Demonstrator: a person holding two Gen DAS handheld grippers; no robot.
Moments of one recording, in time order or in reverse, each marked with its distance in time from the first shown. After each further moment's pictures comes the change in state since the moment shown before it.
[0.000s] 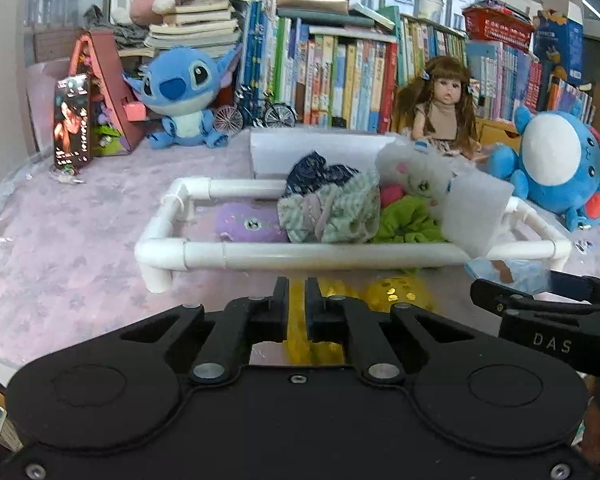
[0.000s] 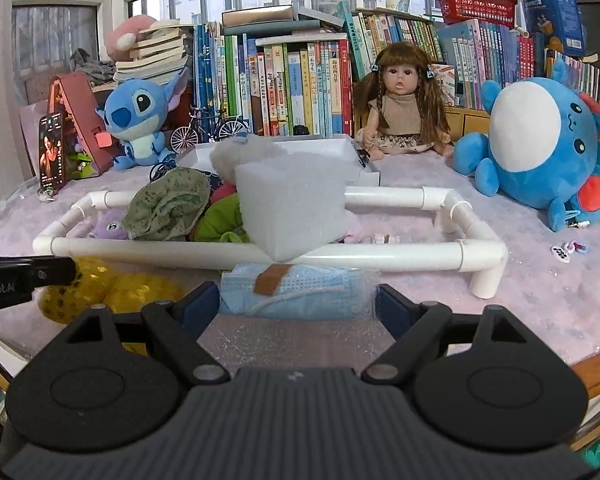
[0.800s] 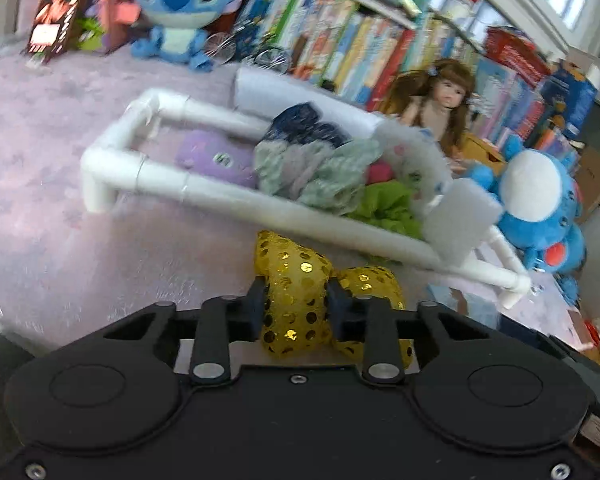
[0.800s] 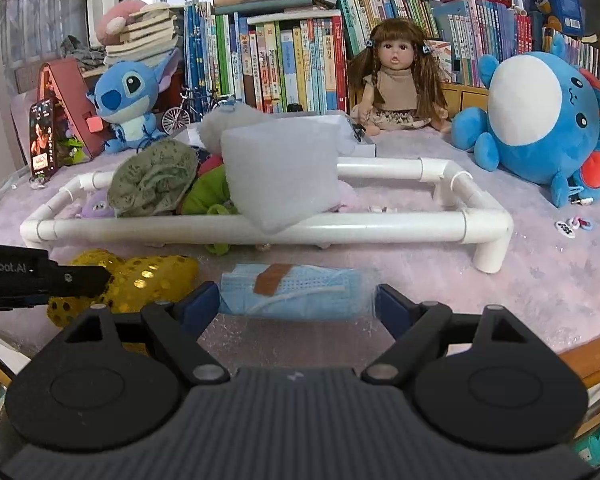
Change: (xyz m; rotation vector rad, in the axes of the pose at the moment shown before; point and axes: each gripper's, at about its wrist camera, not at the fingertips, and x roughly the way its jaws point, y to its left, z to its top) left arm 0.032 0.024 -0.004 -0.252 0.121 -0.195; right arm 0.013 -0.004 -0.011 0.019 0.051 -0.009
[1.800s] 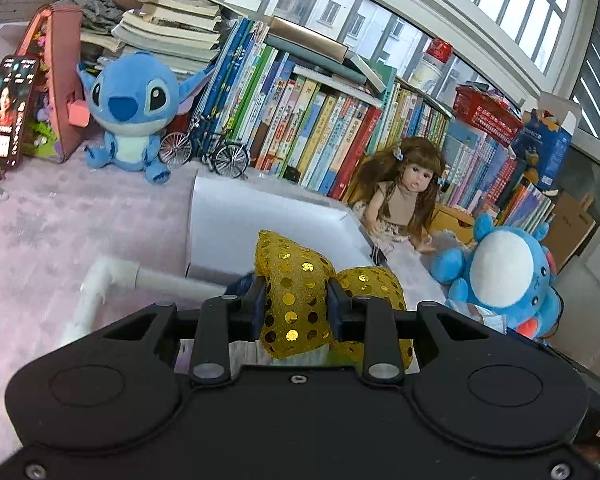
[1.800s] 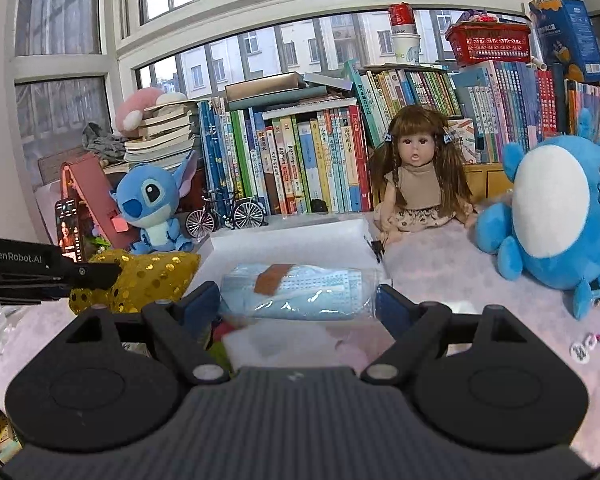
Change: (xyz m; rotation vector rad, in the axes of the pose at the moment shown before) left arm 0.000 -0.028 0.127 0.033 -0.131 -0.060; right arm -0.008 -0.028 0.095 0.039 -0.184 0.125
